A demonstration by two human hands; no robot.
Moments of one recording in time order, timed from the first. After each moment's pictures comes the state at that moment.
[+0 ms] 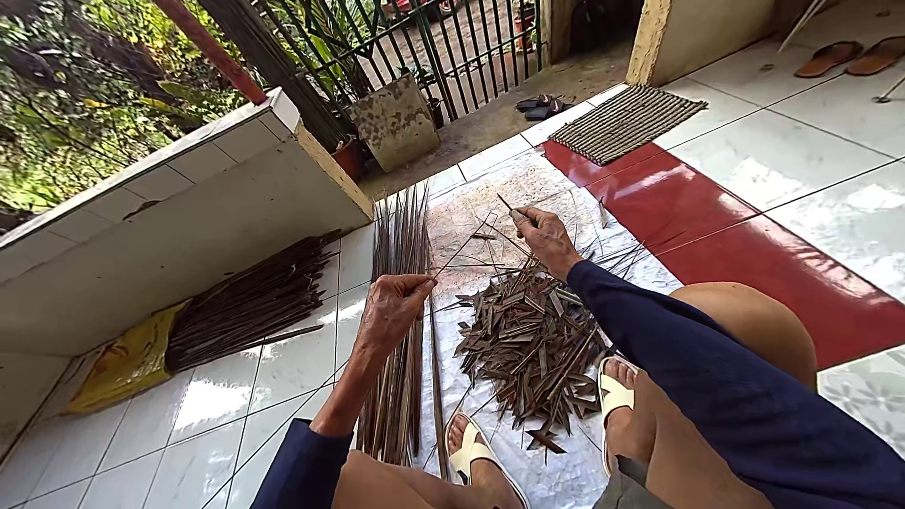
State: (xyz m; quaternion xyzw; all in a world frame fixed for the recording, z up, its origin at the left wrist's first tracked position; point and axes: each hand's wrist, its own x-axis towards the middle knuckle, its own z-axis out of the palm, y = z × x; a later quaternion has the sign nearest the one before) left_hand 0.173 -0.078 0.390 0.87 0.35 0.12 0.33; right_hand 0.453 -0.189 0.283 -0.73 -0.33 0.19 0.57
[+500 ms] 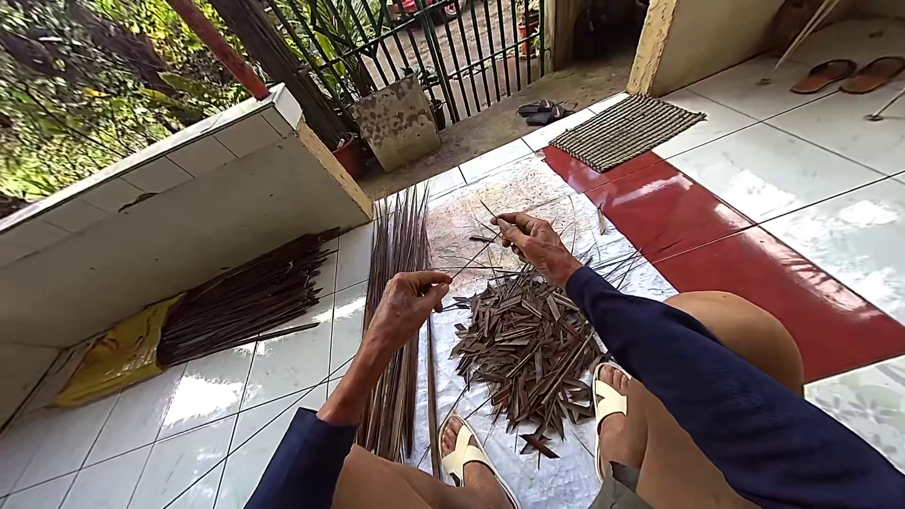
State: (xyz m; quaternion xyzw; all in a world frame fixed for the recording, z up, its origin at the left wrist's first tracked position) left_hand 0.187 -0.082 0.385 0.88 0.30 0.08 0.37; right_hand 0.437 -0.195 0.303 -0.60 -0.35 0.31 0.65
